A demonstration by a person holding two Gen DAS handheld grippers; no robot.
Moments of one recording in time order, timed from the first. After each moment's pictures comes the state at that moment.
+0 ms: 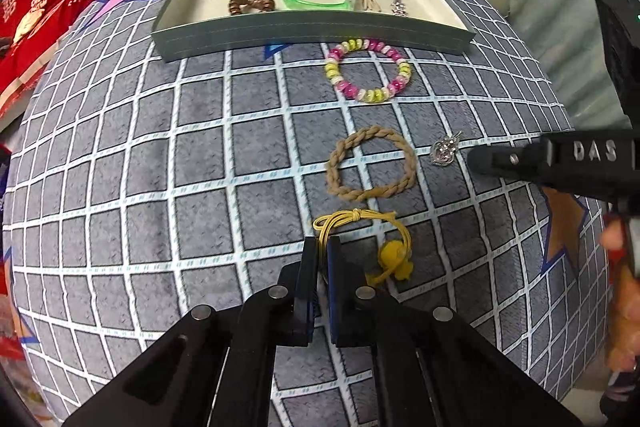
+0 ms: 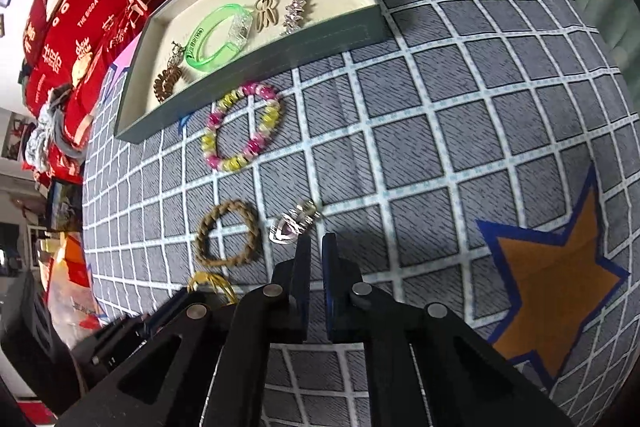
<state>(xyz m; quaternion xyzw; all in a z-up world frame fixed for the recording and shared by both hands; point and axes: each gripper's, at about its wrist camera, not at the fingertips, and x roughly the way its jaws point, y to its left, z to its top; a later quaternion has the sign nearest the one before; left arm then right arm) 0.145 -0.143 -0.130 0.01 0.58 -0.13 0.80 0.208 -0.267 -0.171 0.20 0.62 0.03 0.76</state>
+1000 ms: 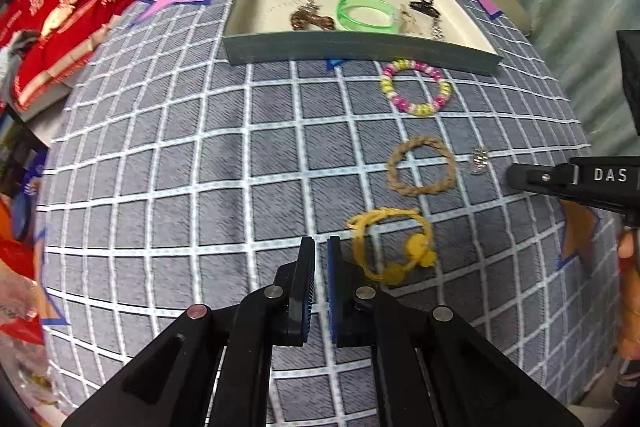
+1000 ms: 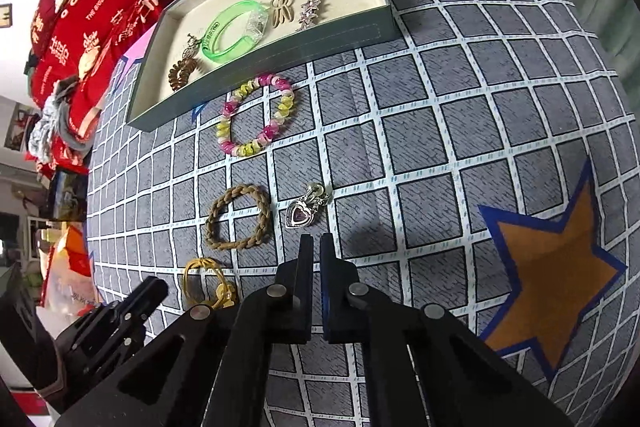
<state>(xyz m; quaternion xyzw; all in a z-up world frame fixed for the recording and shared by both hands) 0.126 -0.109 -0.103 0.02 0.56 -0.08 0.82 0.190 -0.267 -0.164 0.18 0.61 0.03 0.77</state>
